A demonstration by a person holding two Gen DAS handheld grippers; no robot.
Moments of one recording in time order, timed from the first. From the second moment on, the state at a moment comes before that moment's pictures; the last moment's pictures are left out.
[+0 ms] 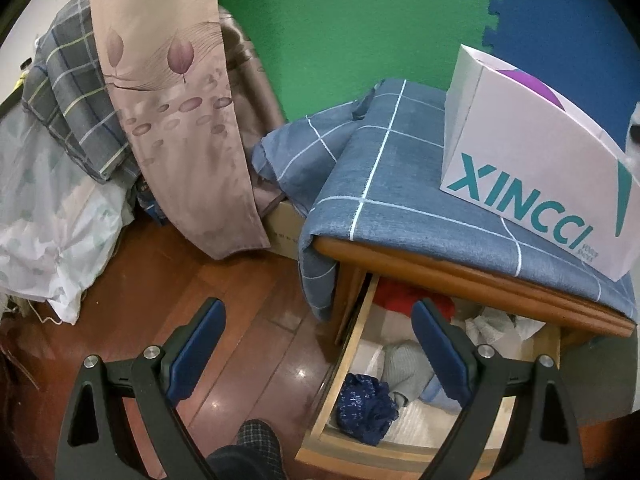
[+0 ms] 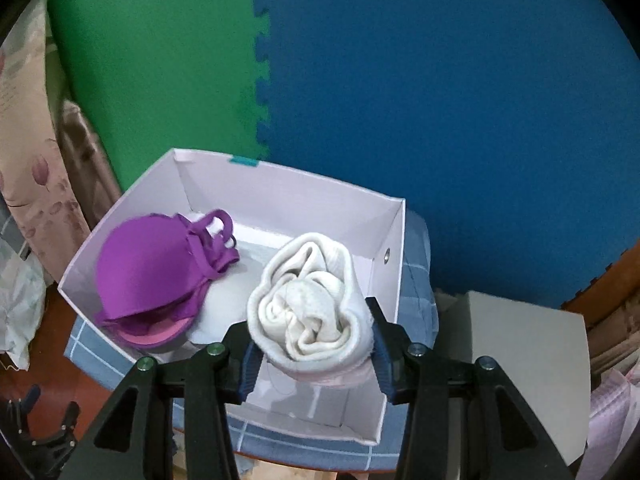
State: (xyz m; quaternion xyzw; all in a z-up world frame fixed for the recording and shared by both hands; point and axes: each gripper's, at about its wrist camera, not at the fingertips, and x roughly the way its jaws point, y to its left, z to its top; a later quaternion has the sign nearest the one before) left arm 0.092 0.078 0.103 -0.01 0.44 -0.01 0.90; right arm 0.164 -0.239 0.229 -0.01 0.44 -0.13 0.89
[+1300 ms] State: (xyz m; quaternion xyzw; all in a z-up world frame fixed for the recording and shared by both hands) left arm 0.096 0.088 0.095 -0.01 0.45 0.02 0.89; right arm 0.003 -0.148 0.198 -0.07 0.42 0.06 0.90
